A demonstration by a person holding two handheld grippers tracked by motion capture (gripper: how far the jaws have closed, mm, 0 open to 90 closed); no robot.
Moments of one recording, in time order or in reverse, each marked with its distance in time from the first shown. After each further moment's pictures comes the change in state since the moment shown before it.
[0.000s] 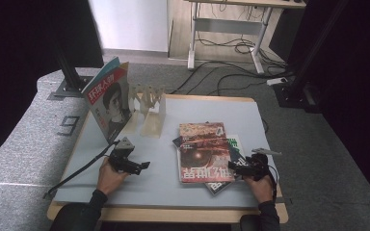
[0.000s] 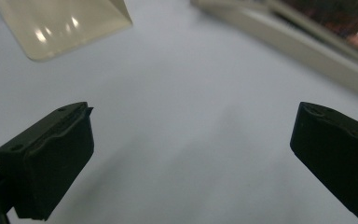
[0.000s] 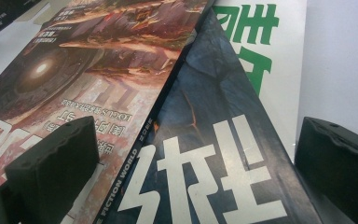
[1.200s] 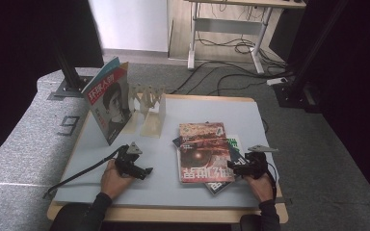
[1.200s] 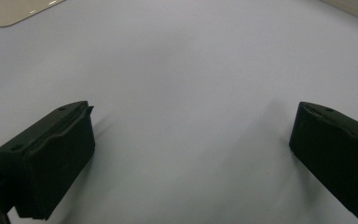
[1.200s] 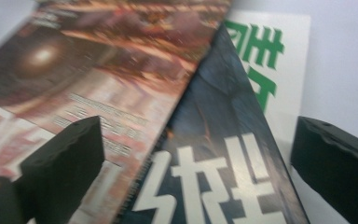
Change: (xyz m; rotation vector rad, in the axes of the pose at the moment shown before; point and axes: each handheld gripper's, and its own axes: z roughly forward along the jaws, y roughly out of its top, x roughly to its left) left arm -0.008 -0.004 0.017 0.110 0.054 0.058; right arm 0.021 0.016 -0.009 0.025 -0.069 -0.145
